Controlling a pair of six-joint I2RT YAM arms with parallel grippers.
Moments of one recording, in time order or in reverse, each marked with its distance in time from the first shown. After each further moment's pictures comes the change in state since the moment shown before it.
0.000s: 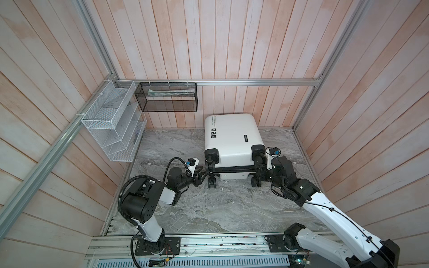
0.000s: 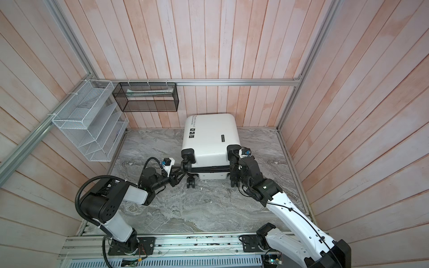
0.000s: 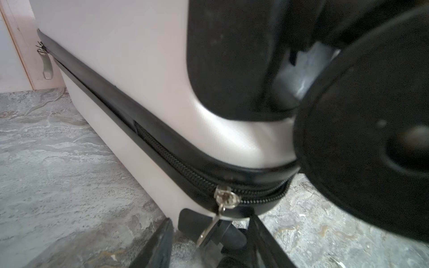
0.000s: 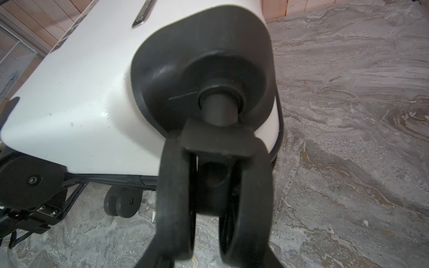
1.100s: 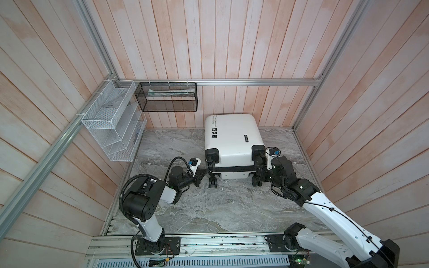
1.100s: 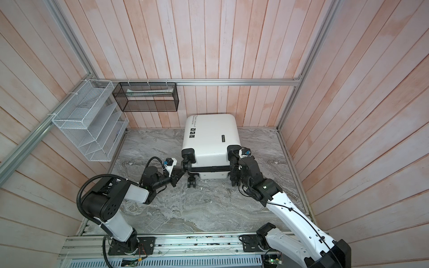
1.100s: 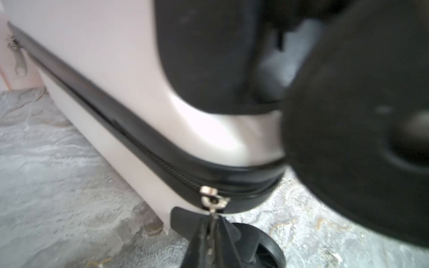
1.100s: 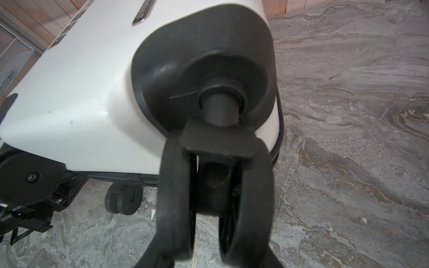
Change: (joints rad) left arm -0.008 0.008 0.029 -0.055 0.022 0.027; right arm 0.000 0.000 0.000 -0.009 -0.001 0.000
